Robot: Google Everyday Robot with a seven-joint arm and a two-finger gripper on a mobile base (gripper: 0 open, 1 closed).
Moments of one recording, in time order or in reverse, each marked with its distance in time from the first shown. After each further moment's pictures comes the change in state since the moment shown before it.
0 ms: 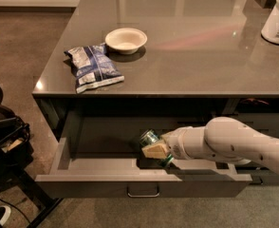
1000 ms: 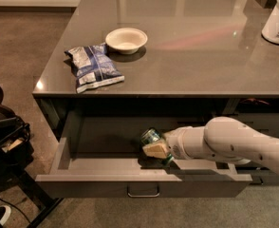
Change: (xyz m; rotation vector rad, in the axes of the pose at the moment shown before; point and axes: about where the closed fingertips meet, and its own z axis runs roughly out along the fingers) arm 0.000 0.000 0.000 0.000 0.000 0.000
